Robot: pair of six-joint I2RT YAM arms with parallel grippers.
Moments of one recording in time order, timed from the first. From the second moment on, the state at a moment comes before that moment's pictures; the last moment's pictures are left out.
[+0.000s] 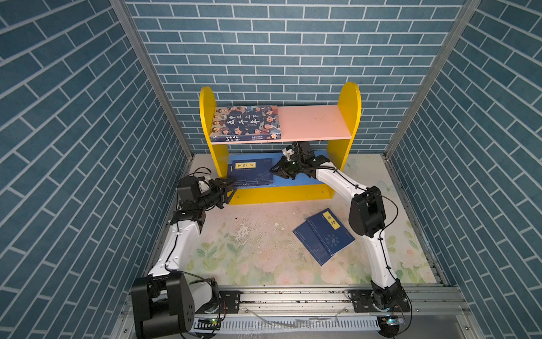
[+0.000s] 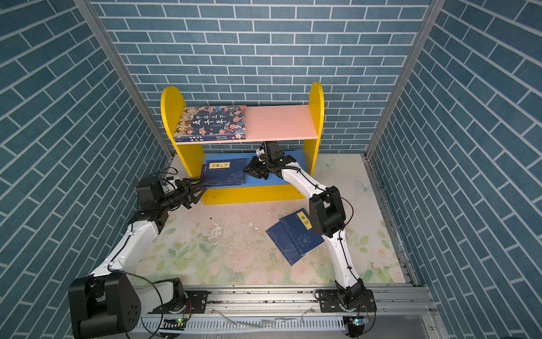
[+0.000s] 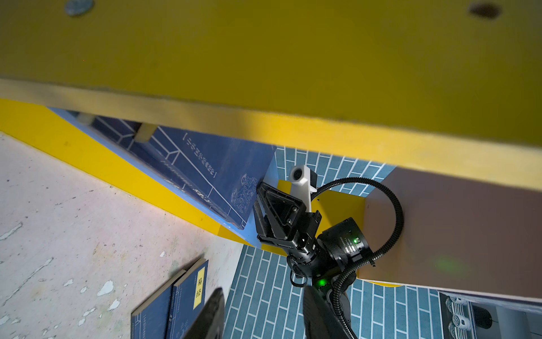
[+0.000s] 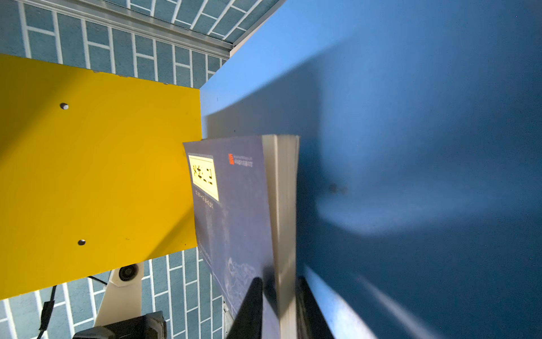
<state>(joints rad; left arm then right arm) 0.14 1.18 0.76 0.05 0.81 -1.37 0.63 2.28 2.09 -0.48 -0.59 0.89</state>
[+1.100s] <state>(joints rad) 0.14 1.18 0.76 0.05 0.81 -1.38 0.65 2.33 2.15 -0.48 -0.59 0.89</state>
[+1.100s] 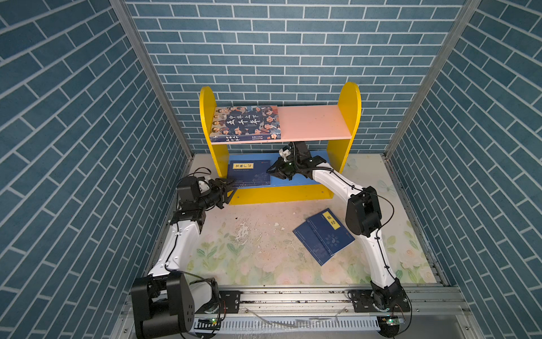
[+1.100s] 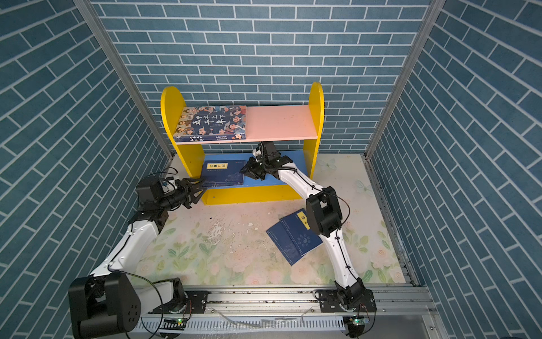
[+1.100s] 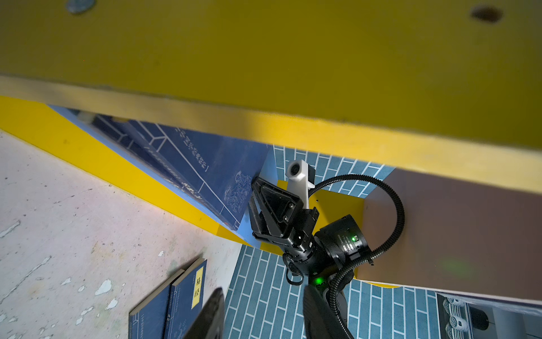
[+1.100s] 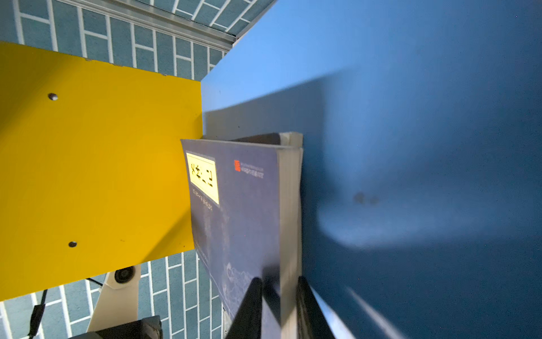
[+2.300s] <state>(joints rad) 0.15 1.17 0.88 0.04 0.86 -1.29 0.66 2.29 2.14 -0.53 -0.51 0.88</state>
